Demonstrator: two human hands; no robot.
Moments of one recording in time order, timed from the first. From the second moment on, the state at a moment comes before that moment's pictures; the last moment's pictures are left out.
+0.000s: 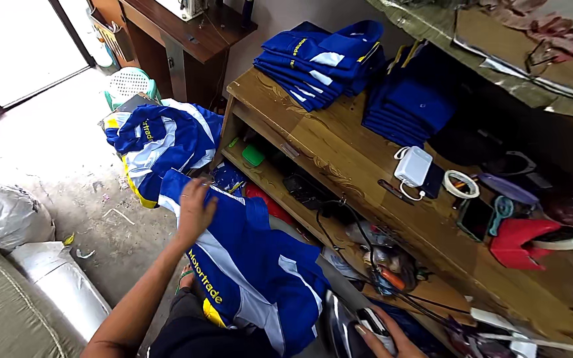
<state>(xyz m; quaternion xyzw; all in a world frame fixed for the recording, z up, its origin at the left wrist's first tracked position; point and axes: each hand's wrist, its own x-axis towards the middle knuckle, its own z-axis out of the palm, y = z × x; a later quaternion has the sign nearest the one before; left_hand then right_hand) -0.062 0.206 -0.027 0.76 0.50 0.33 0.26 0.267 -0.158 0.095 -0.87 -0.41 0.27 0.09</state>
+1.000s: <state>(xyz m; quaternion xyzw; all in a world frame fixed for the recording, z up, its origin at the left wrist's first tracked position) -0.167 0.304 -0.106 0.51 0.63 0.31 0.50 0.092 0.191 0.070 -0.71 -0.64 0.29 -0.04</state>
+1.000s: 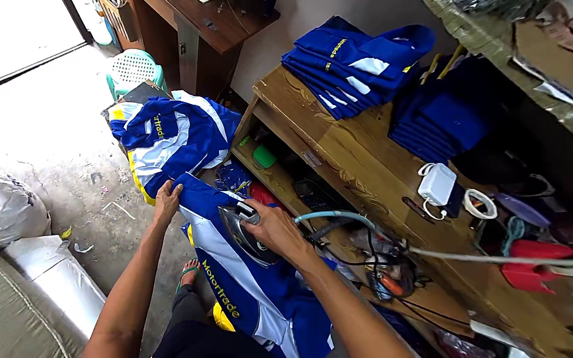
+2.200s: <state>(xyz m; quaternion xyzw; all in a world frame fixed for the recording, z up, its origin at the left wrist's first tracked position) -0.106 0.300 -0.042 0.68 0.53 0.08 0.50 0.126 0.220 0.069 -0.71 -0.65 0.27 -0.02</state>
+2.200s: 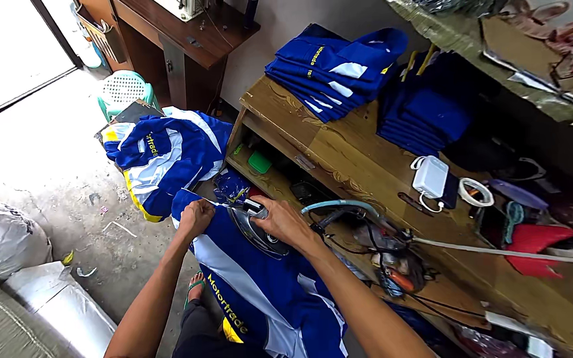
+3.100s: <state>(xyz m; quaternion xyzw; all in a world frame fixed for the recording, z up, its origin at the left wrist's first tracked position) -0.092 0.275 -0.050 0.85 0.45 0.19 0.19 0.147 0.113 0.105 -0.74 -0.58 0.33 0.03</state>
